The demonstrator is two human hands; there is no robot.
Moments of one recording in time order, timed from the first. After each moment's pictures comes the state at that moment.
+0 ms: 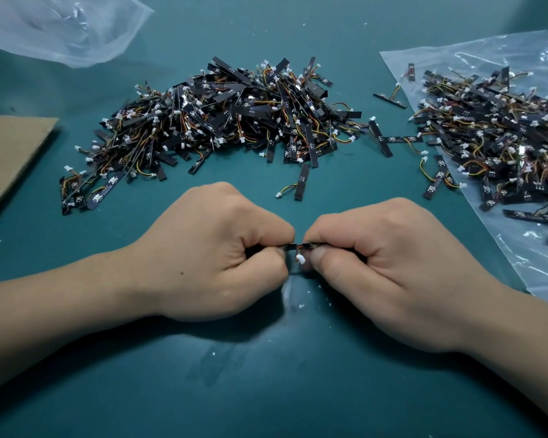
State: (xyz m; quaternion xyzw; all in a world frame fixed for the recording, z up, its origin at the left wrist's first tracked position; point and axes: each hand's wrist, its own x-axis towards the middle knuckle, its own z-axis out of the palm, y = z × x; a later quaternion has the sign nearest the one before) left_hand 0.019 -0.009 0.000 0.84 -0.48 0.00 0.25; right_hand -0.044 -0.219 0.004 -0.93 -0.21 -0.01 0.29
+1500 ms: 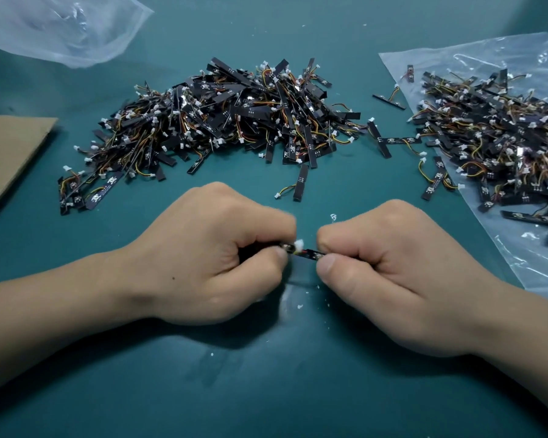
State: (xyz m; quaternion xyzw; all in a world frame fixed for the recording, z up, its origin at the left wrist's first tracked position) left_hand 0.019 -0.009 -0.001 0.83 -0.48 0.02 0.29; right_hand -0.043 -0.225 0.004 -0.92 -0.25 -0.02 0.31
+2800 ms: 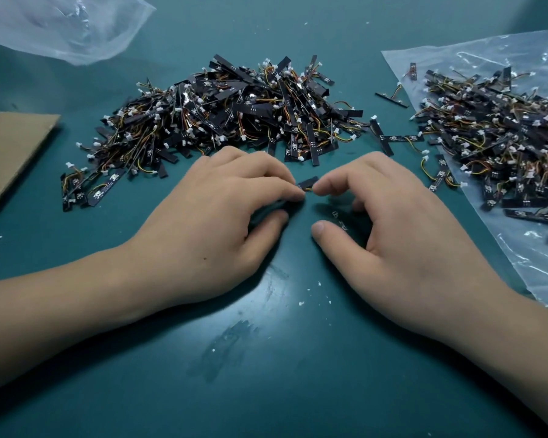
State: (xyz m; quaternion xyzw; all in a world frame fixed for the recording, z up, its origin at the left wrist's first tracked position) left_hand 0.027 -0.012 -0.013 0.89 -0.40 0.09 0.21; right_hand -0.039 -0.221 -0.009 -0.95 -0.09 -0.11 0.26
